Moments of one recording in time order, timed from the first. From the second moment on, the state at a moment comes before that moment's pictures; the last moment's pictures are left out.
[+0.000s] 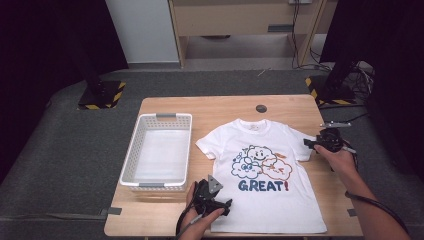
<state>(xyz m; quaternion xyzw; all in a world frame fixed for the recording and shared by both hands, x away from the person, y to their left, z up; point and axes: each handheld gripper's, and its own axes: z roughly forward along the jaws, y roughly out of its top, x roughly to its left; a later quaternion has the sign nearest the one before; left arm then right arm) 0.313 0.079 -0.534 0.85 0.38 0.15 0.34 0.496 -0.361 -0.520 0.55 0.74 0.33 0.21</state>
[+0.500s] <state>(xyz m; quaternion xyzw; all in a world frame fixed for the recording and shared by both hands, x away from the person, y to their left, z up) 0.312 0.079 -0.537 0.84 0.38 0.15 0.35 0.504 -0.369 -0.530 0.57 0.73 0.32 0.21</state>
